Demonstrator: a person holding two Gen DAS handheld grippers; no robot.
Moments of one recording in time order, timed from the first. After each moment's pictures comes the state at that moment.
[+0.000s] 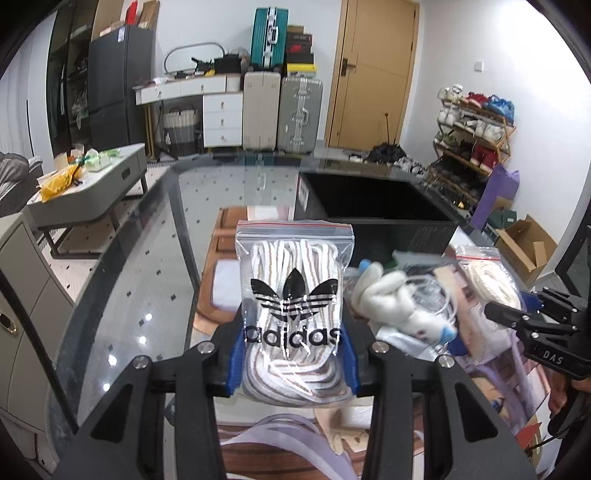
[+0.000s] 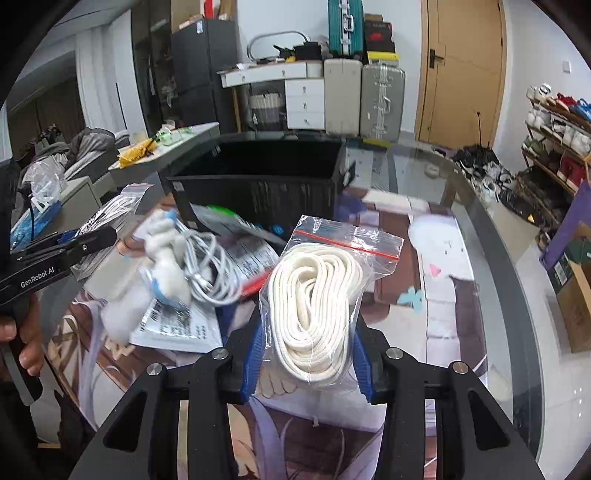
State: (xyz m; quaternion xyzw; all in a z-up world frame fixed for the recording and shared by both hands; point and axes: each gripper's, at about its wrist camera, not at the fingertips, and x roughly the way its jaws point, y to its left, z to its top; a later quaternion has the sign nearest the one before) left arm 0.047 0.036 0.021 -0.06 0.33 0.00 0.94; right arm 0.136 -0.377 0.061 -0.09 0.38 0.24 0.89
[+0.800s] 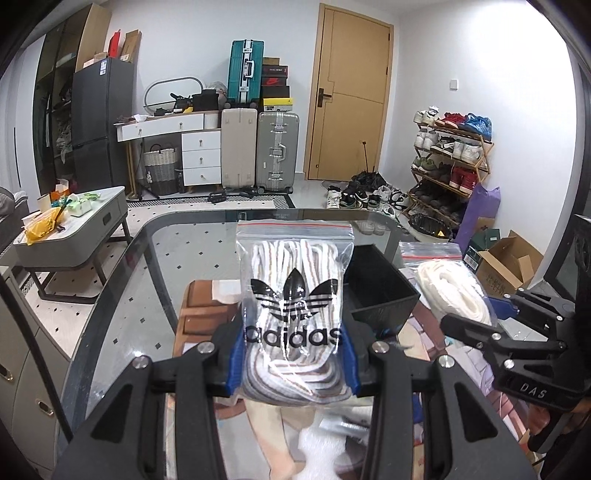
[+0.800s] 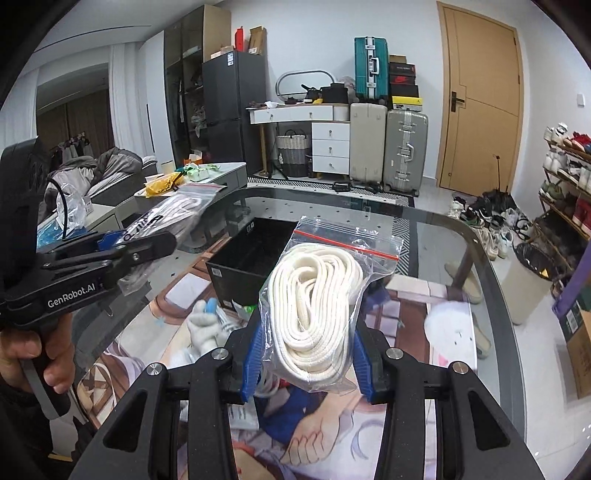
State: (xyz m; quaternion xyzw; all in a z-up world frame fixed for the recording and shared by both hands) left arm 0.086 0.012 0.080 -0.05 0.28 -0.03 0.96; right arm 0.154 -0.347 0.127 -0.09 0.31 0.29 0.90
